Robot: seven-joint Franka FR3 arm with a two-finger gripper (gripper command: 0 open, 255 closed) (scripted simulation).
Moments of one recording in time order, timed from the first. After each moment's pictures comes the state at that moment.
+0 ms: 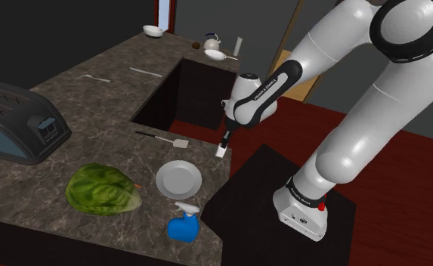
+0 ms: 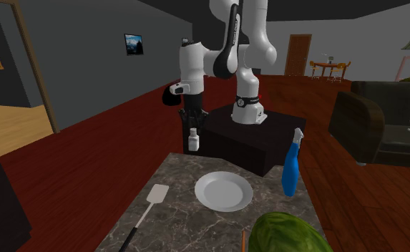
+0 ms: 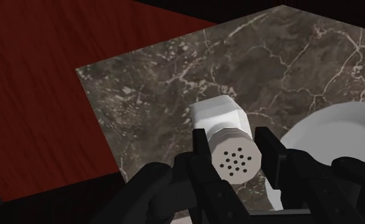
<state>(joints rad) -0.06 0.00 0.00 -2.80 0.02 2.78 -0.36</state>
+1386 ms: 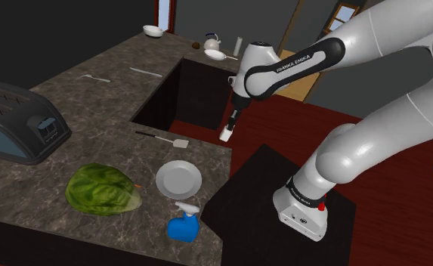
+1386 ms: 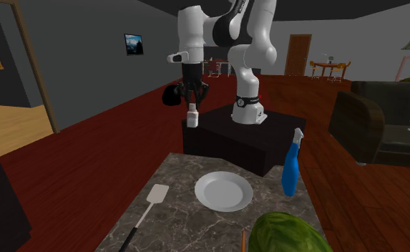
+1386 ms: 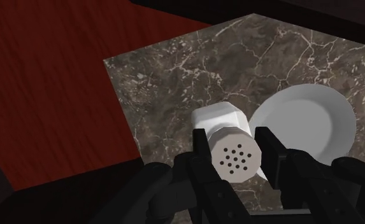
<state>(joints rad) -0.06 -0.34 0.00 -2.75 0.01 2.40 -0.35</state>
